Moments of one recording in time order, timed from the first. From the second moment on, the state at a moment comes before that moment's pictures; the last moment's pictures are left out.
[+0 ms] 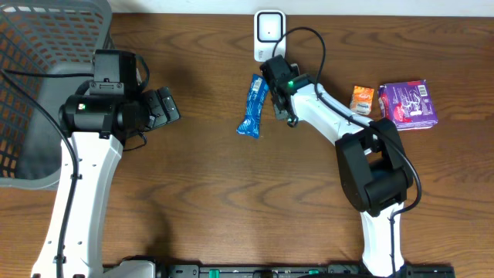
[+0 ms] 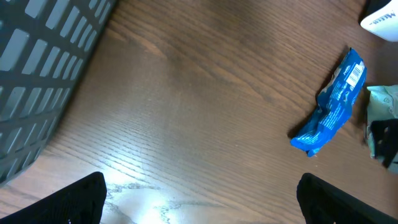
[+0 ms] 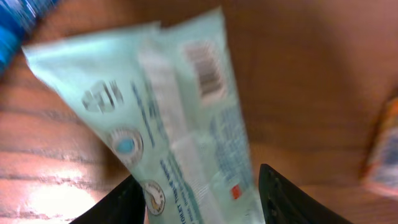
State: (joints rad) left arm -0.04 1.41 1.38 -1.10 0.02 -0.43; right arm 0.49 2.19 1.60 -0.69 0.42 0.24
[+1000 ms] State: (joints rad) left arm -0.04 1.41 1.38 -1.10 0.02 -0.43; right arm 0.52 2.24 1.61 -0.57 0.49 0.11
